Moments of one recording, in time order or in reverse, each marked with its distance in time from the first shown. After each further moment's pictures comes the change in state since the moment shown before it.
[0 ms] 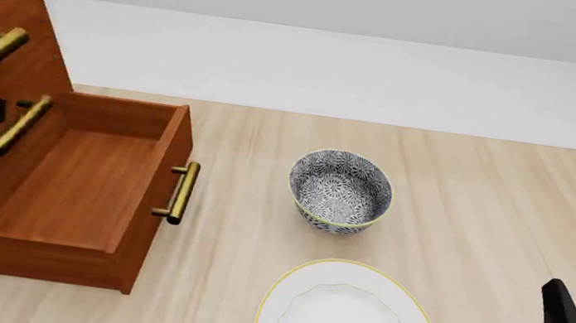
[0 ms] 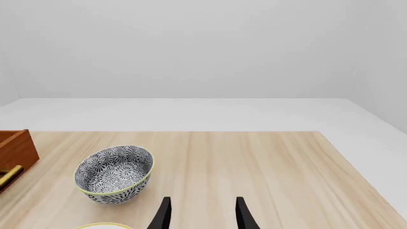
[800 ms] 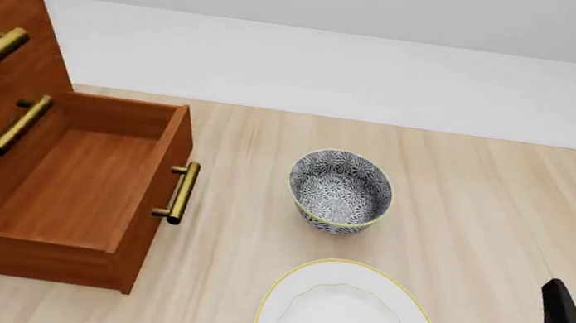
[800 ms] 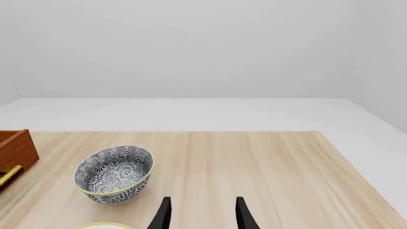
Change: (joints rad) left arm 0.044 -0.178 -0.306 0.282 -0.120; right arm 0.000 0.000 0.000 0.000 0.000
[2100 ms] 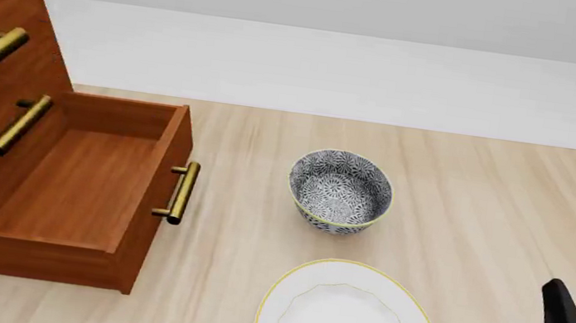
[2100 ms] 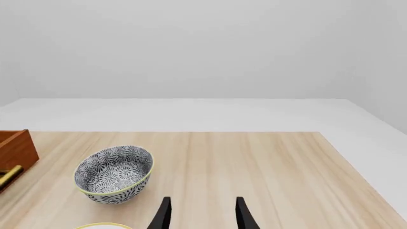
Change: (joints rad) left arm -0.031 -0.066 -0.202 0.222 0.388; right arm 0.000 -0.001 0.000 0.000 -0.001
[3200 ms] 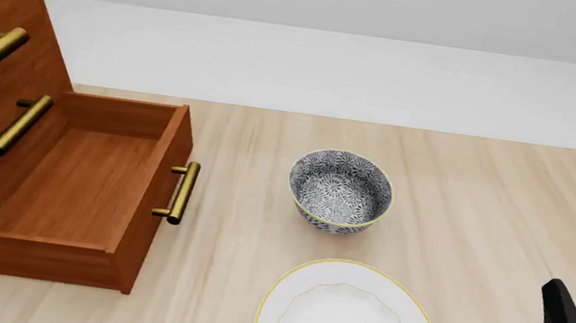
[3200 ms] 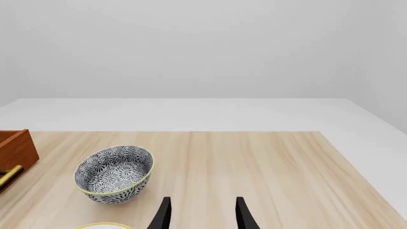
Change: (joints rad) left arm 0.161 -0.010 -0.061 0.001 0.322; right arm 0.000 0.001 0.000 0.000 0.001
